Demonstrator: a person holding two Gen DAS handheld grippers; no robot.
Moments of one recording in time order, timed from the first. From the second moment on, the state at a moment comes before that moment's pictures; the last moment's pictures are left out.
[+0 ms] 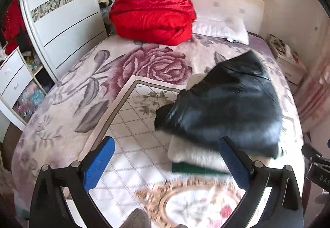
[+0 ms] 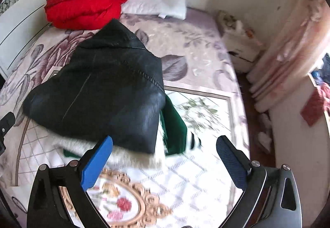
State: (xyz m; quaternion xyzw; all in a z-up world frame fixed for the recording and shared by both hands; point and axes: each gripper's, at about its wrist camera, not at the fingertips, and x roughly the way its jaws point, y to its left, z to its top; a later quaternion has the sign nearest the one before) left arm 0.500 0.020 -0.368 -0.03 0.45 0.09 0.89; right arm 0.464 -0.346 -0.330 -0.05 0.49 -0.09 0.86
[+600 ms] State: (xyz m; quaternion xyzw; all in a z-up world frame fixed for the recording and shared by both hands) left arm 0.262 0.054 -0.107 0.01 0.40 -0.02 0.91; right arm 0.125 -0.247 -0.025 -0.02 0.40 -0.16 0.90
